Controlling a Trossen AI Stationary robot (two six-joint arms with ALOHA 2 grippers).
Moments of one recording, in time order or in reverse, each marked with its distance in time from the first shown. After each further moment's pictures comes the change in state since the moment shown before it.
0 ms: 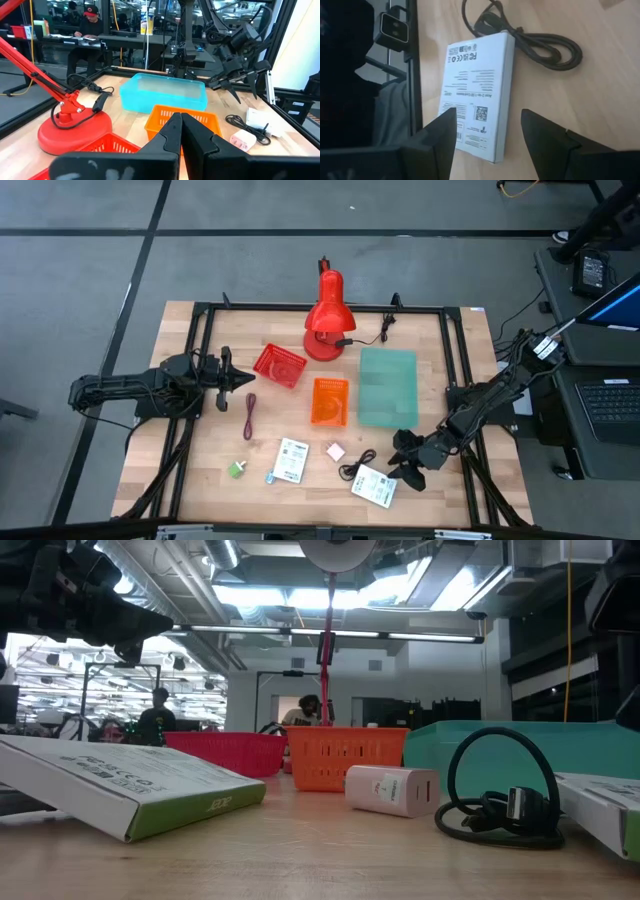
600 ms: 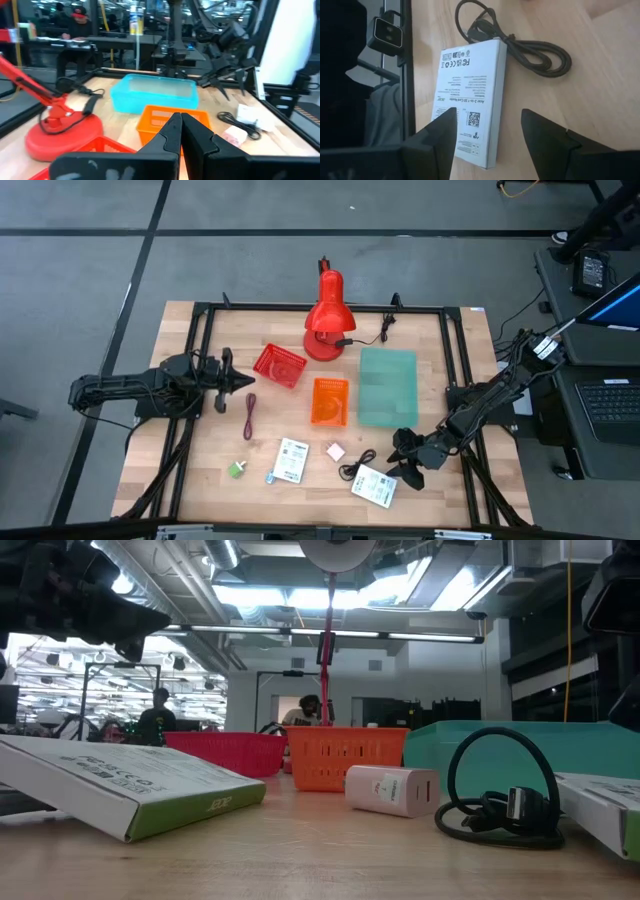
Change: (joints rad) left arm 0.000 0.000 0.000 0.003 0.056 0.022; right arm 0.000 0.000 0.000 -0.009 0.031 -0.007
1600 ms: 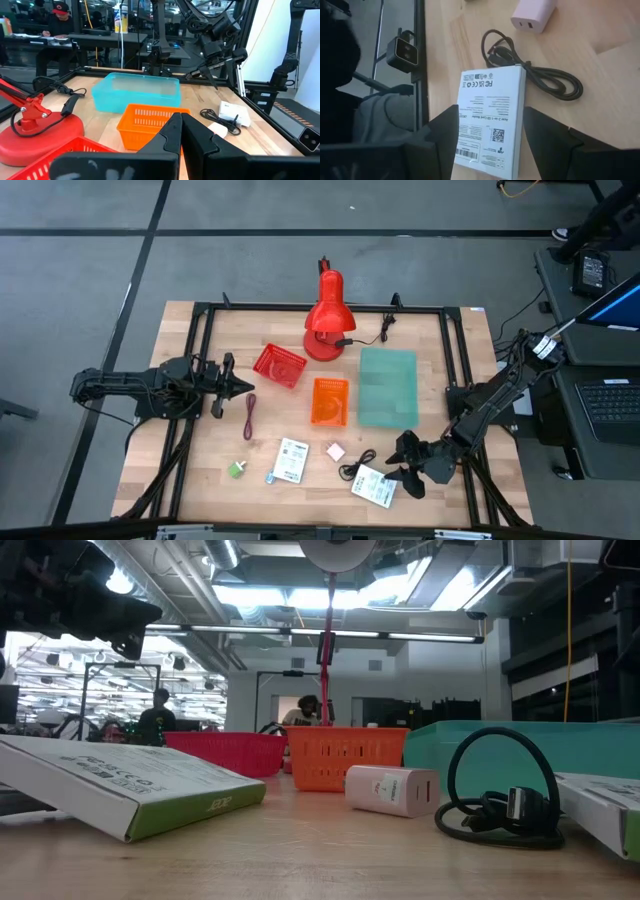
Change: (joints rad) left arm -0.096 0.002 0.000 0.001 -0.021 -0.013; right arm 0.089 -0.001 0.144 -0.166 0.192 0.010
